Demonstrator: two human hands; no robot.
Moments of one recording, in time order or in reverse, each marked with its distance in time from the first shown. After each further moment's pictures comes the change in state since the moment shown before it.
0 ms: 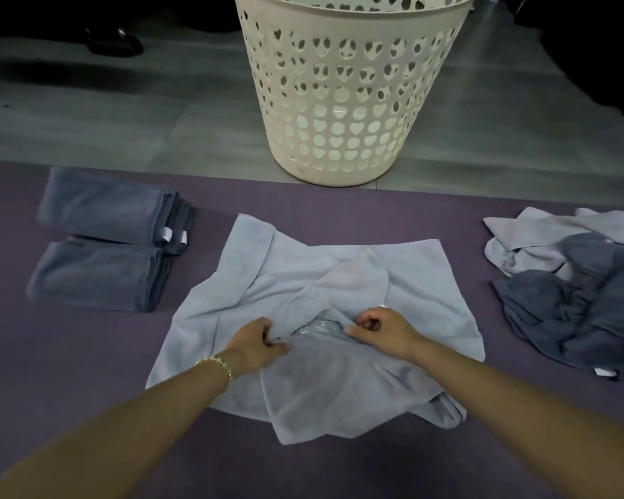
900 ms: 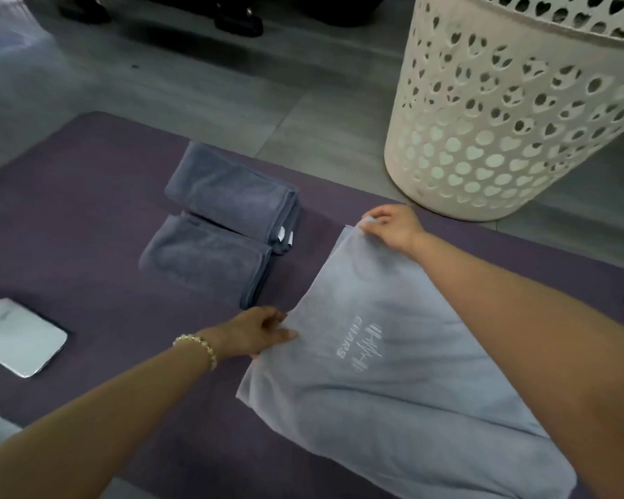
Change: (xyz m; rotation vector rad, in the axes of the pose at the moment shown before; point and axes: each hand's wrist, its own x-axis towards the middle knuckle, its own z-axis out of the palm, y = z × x) left_hand -0.007 -0.097 -0.137 -0.334 -0.082 -0.076; right_hand 0.185 -0.232 0.037 0.033 0.133 -0.173
